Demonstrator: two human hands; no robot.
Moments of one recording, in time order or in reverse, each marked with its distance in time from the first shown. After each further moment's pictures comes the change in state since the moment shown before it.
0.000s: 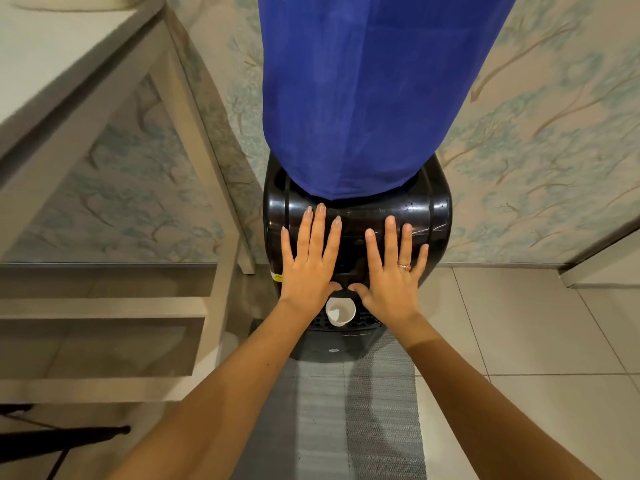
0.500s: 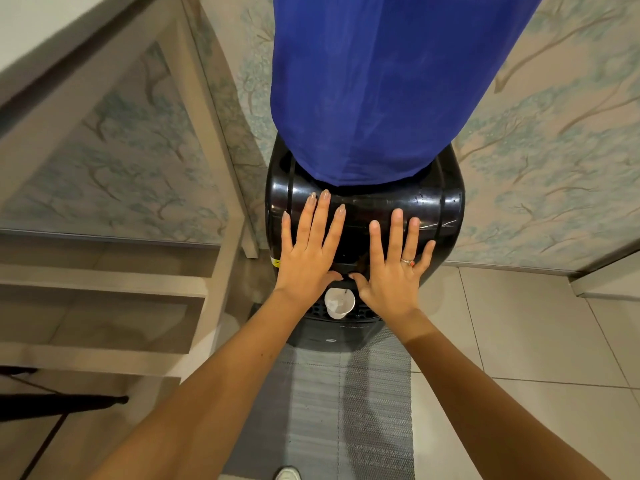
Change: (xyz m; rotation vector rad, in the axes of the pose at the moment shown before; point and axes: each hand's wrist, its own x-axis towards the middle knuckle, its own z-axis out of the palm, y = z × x) left_hand 0.000 -0.001 -0.001 -0.012 0.026 0.003; right_hand 0.001 0.001 0.006 0.010 0.061 -0.025
